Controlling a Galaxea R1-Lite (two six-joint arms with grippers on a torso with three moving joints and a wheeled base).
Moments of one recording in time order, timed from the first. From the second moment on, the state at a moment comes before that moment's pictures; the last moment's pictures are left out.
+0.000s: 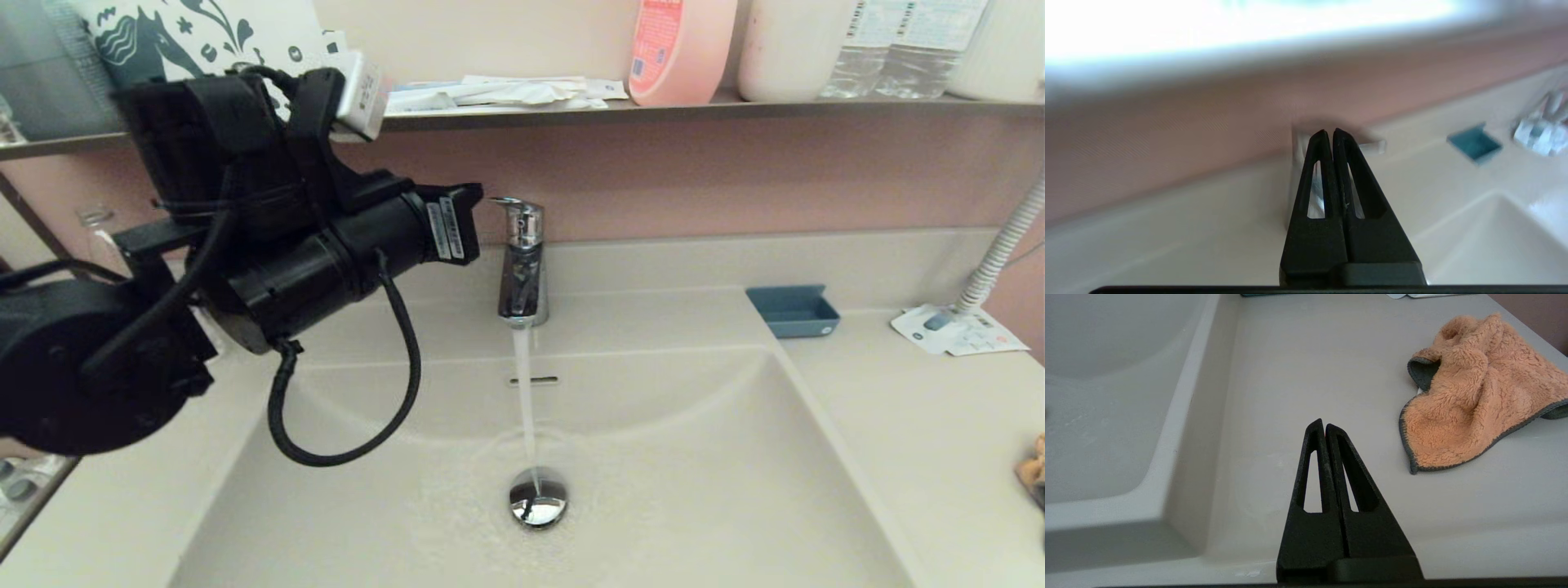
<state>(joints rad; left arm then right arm) -0.61 1.60 -1.07 -0.59 0.13 0.01 0.00 0.00 0.00 0.00 -0.03 0.03</state>
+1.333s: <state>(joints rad) -0.68 1.70 -1.11 -0.58 0.13 0.03 0.00 0.00 0.00 0.00 -0.03 0.03</state>
